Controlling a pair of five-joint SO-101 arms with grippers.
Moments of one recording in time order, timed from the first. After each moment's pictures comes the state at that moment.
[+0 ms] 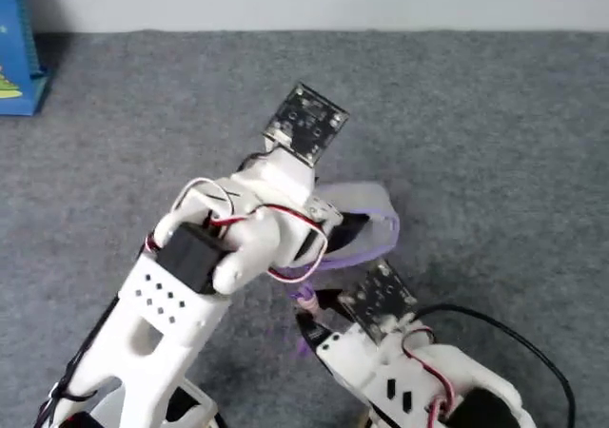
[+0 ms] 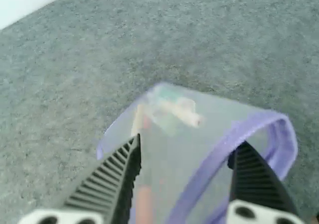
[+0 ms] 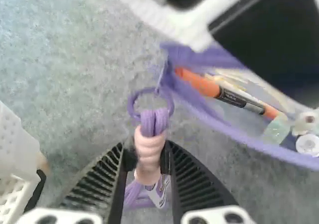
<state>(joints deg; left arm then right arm) 31.9 -32.3 18.9 70.8 3.6 -47.5 -98.7 60.0 79.4 -0.7</state>
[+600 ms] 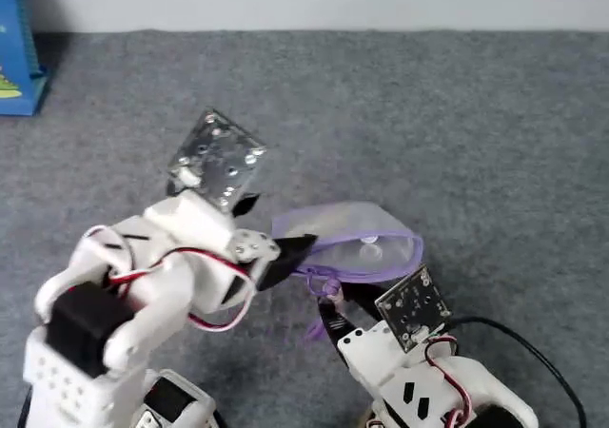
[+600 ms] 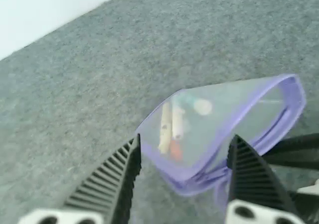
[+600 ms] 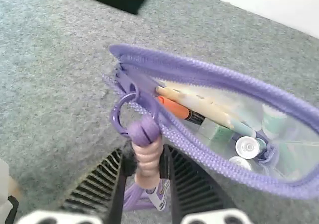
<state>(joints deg) 26.7 -47.1 9.0 92.4 -1.2 -38.9 -103.8 60.0 81.8 -0.4</state>
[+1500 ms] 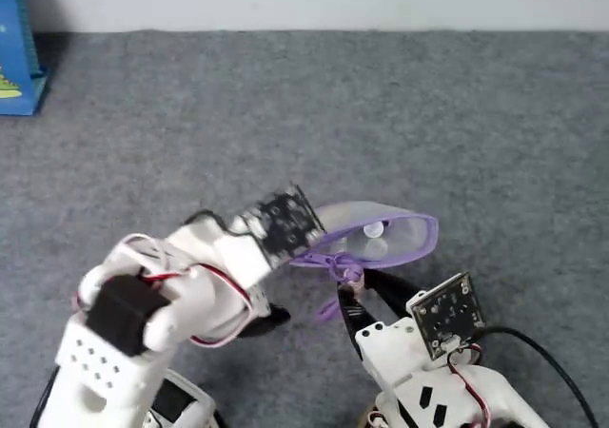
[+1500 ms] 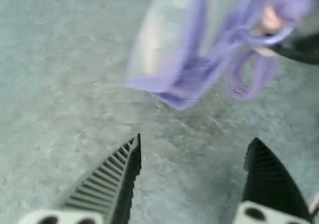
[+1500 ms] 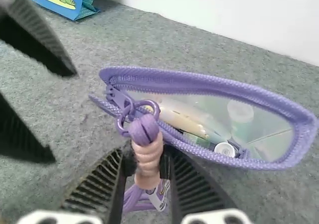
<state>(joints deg) 29.5 -49.4 25.8 97.5 -23.6 -32.1 -103.8 54.7 82.5 -0.4</state>
